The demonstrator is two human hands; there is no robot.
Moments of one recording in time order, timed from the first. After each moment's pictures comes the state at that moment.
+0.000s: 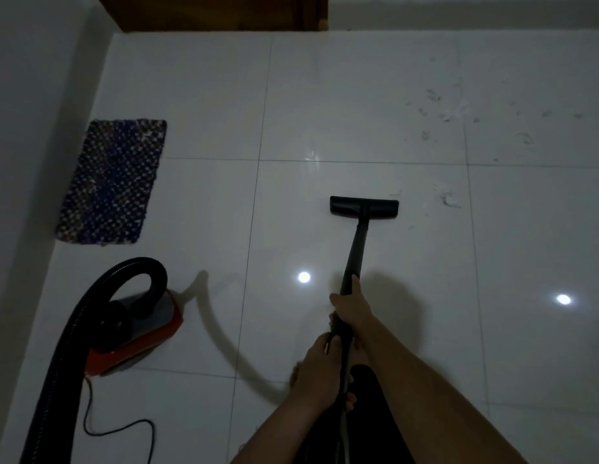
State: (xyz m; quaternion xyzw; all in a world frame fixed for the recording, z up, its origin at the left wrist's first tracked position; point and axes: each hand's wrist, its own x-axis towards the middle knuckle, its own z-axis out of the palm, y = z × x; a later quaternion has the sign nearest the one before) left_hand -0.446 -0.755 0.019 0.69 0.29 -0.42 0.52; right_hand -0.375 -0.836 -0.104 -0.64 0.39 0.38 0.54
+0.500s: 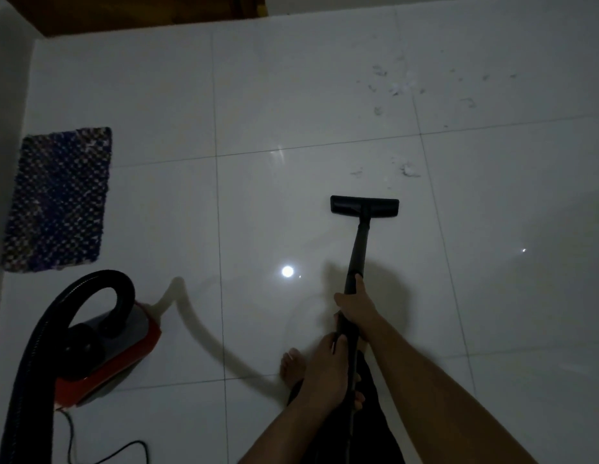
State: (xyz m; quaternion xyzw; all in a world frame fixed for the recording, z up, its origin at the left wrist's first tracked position) left_hand -0.474 -0.791 -0.006 0.64 0.25 -0.49 0.54; right_hand -0.425 -0.887 -0.108 -0.62 0.44 0.35 0.55
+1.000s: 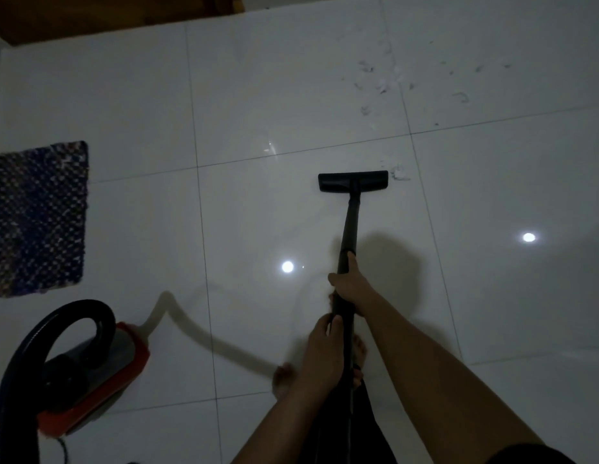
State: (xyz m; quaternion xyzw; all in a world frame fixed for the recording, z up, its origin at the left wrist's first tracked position) left_hand -0.393 -0.849 -0.007 0.66 0.26 -0.44 0.55; right_hand -0.334 -0.940 -0.126 -0.62 0.42 0.37 0.55
